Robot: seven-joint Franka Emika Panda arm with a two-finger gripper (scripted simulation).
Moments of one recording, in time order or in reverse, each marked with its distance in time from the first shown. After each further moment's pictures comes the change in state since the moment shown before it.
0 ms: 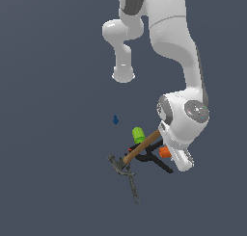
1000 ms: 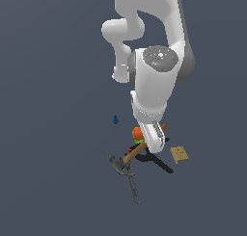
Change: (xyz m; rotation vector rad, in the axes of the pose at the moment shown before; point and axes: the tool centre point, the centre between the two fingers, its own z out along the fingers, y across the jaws) arm 0.124 0.046 -0.146 -0.007 0.000 0.005
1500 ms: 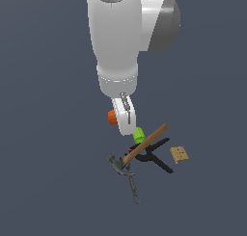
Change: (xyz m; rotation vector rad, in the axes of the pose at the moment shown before) arm 0.080 0.028 -0.096 -0.005 0.001 0.002
